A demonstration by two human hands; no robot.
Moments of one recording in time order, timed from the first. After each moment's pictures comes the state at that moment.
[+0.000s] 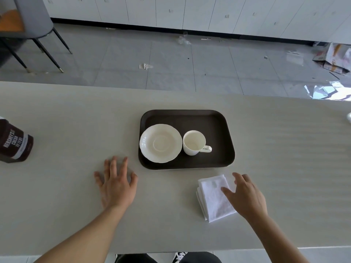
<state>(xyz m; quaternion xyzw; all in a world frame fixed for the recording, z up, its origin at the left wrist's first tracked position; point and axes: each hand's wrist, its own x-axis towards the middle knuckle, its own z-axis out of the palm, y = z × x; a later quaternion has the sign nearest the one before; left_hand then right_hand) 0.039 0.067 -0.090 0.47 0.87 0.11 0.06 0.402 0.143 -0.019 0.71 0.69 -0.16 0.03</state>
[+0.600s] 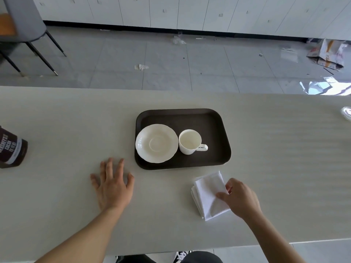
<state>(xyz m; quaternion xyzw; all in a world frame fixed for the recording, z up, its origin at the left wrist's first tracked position) 0.039 0.067 -0.092 0.47 0.87 0.13 0.05 0.400 0.136 -0.014 0.73 0.64 -0.26 0.02</state>
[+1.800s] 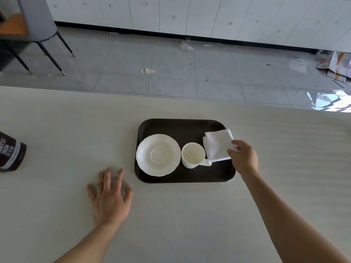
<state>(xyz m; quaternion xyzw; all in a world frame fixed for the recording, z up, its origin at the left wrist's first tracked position) 0.036 0.067 -0.095 0.48 0.87 0.09 0.05 0.375 0.295 -0.013 0.72 0.59 -0.28 -0.22</state>
